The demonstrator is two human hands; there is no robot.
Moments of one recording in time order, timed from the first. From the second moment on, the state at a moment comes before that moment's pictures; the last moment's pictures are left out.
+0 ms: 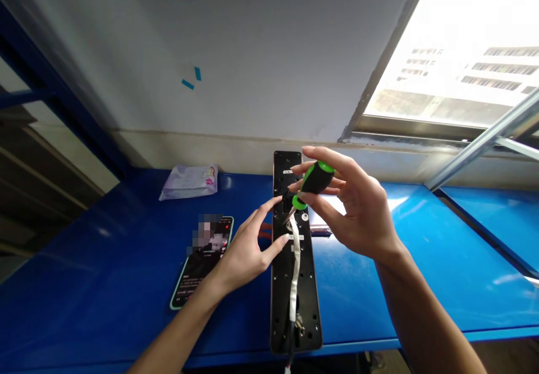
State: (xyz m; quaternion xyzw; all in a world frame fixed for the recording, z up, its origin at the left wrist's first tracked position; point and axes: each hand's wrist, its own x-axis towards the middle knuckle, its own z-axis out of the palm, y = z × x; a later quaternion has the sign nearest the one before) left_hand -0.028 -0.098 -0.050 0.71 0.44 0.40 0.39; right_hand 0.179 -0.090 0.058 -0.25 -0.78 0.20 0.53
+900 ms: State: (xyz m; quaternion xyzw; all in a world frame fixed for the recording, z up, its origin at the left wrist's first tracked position) left_hand 0.120 -0.055 -0.017 0.97 0.24 0.00 0.05; right_hand 0.302 -0.126 -0.014 -0.48 -0.62 0.00 0.61
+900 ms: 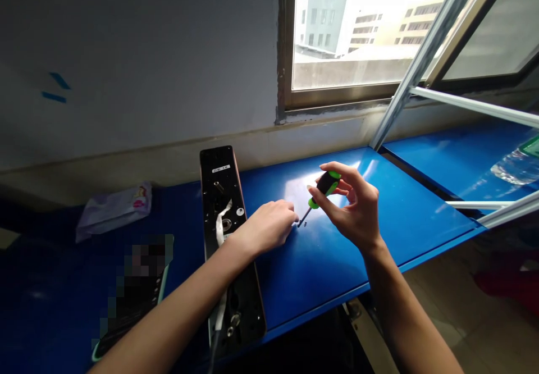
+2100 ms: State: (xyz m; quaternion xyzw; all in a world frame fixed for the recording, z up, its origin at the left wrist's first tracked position) left_hand 0.046 -0.105 -0.007 0.91 0.28 0.29 0.12; right_hand 0.259 -0.154 0.046 -0.38 -0.60 -0.04 0.70
